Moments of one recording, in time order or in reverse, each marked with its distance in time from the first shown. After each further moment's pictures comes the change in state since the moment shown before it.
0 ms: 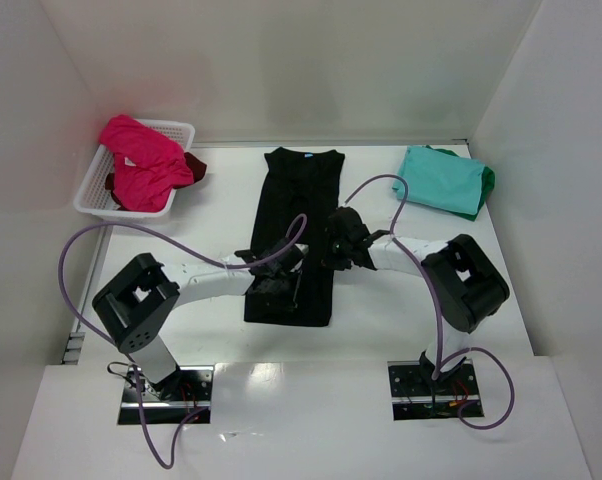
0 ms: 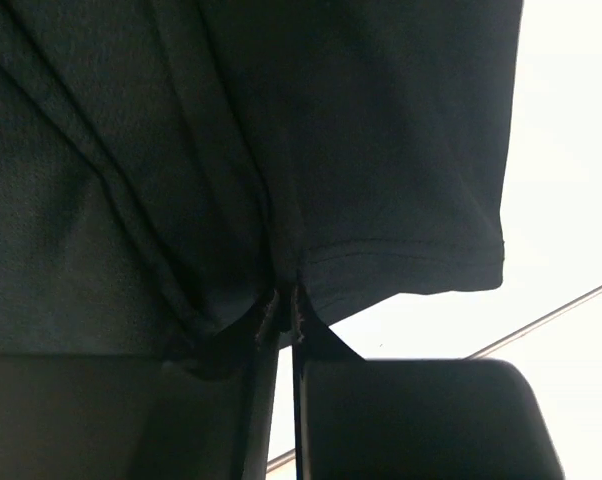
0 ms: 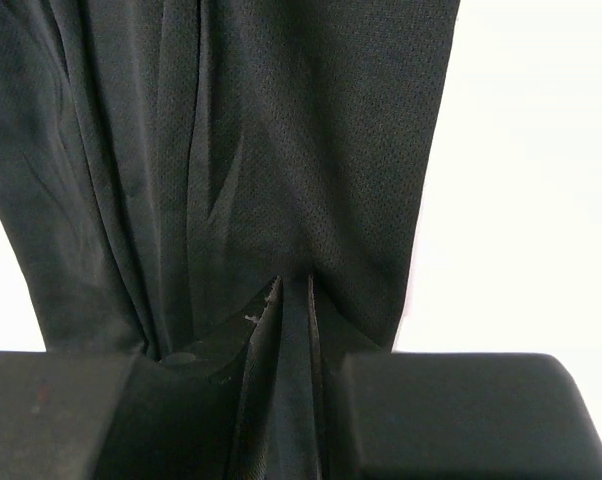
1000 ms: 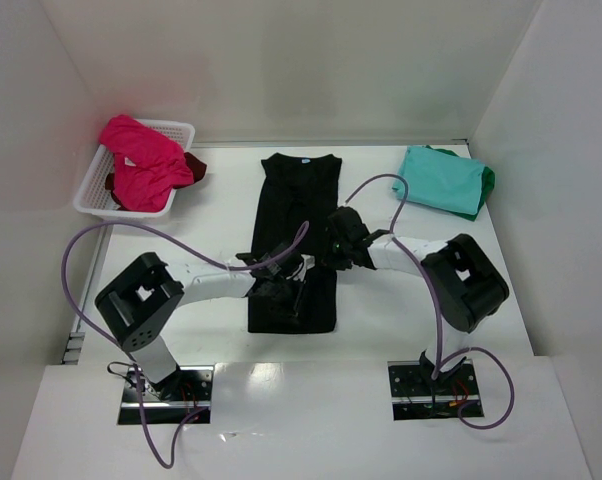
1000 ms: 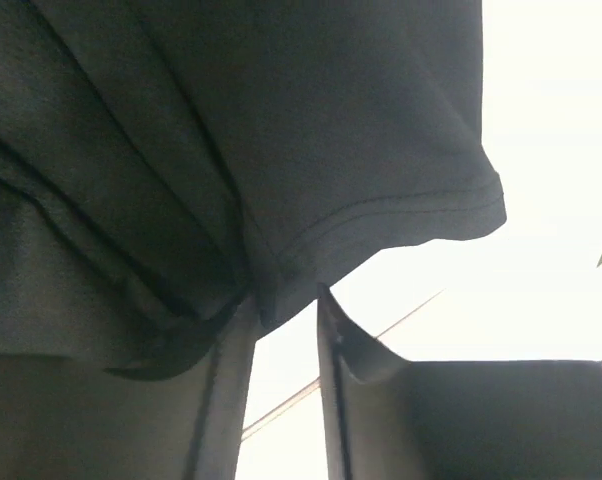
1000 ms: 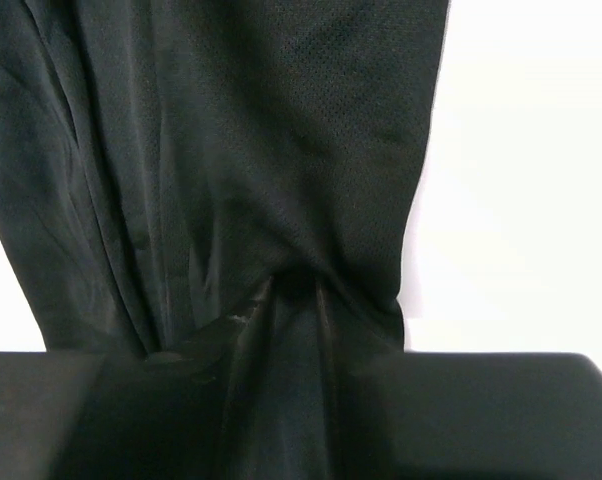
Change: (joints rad) left arm -0.004 0.013 -0.024 0.017 0.192 0.032; right arm 0.000 -0.001 0.005 -0.011 0.021 0.000
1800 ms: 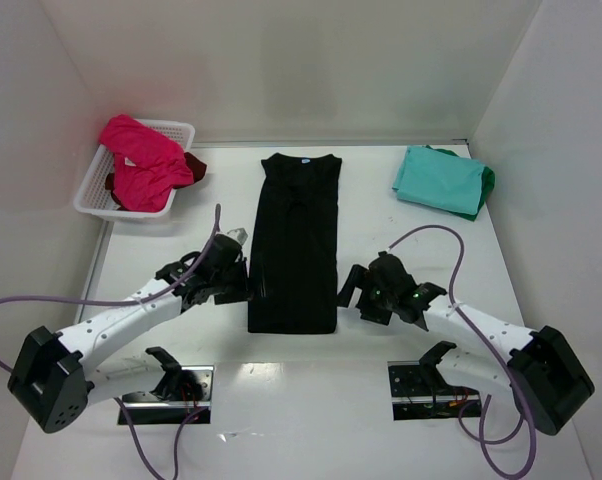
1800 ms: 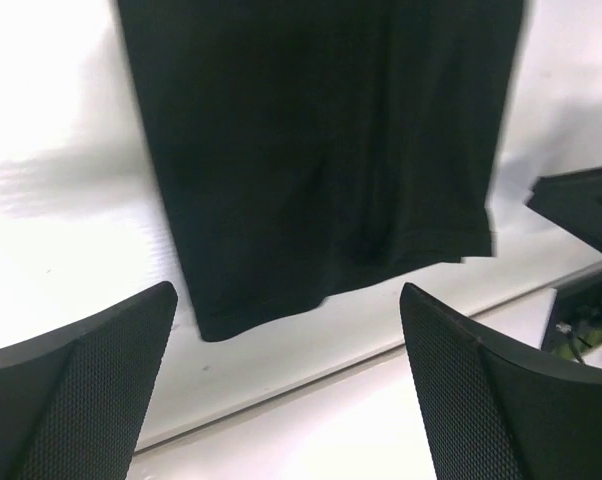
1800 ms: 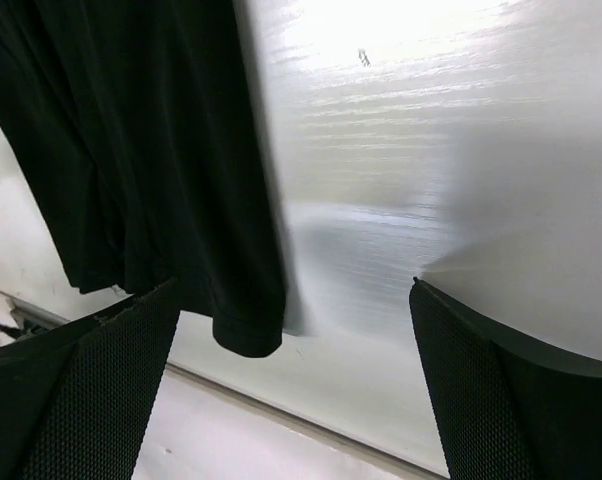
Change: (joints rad) left arm 0.209 -0.579 -0.198 -0.128 -0.256 -0.130; right arm 0.027 -0.674 -0.498 -0.168 -0.067 0.234
